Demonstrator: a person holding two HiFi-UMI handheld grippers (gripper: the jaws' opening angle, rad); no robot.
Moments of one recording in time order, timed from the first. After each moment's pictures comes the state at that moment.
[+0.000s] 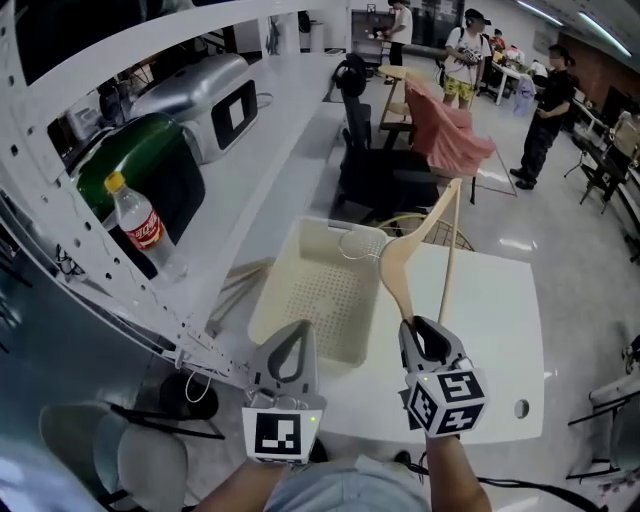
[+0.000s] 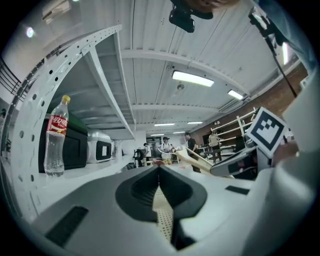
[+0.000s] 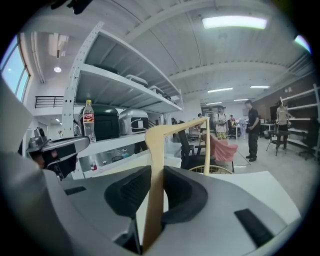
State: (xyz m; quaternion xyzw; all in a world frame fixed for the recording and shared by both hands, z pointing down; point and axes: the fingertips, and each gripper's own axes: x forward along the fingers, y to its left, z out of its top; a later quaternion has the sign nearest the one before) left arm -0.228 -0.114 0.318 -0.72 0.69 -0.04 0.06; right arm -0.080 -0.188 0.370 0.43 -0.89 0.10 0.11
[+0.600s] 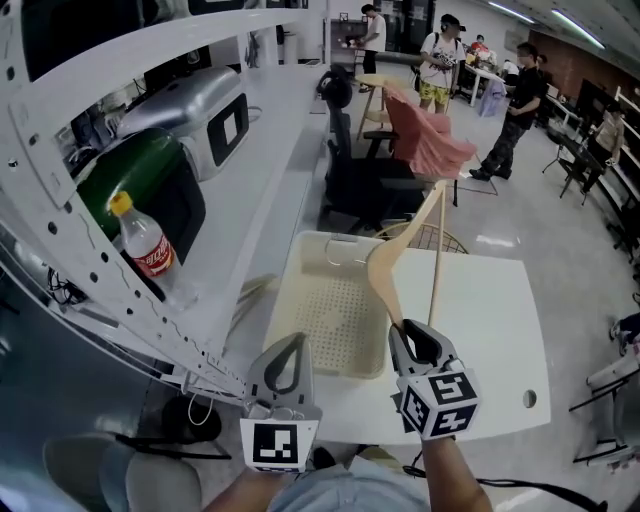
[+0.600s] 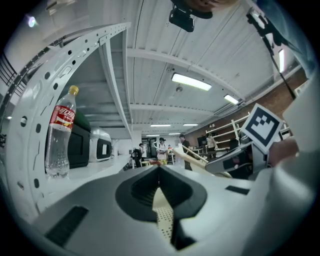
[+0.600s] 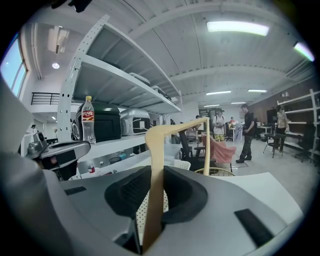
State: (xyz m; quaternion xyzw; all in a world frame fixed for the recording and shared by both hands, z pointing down) left arm -0.278 -0.111 0.323 -0.75 0.66 -0.03 0.05; right arm -0.135 -0.181 0.359 0.45 -0.88 0.09 0.11
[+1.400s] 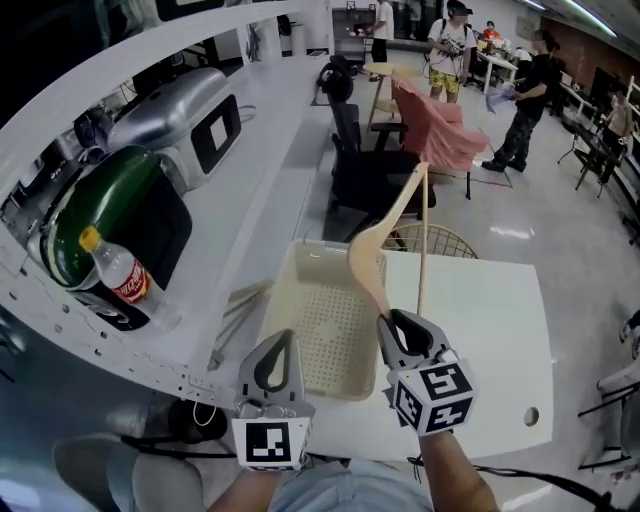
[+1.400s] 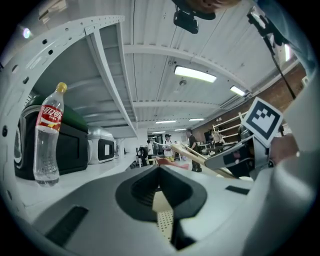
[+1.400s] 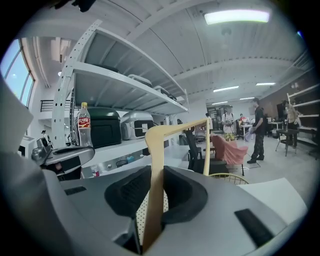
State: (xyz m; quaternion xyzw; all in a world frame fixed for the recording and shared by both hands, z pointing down) left arm -0.275 -0.163 0.318 -0.71 0.70 -0.05 0.04; right arm -0.145 -0.238 0.347 0.40 -0.90 0.09 0.09
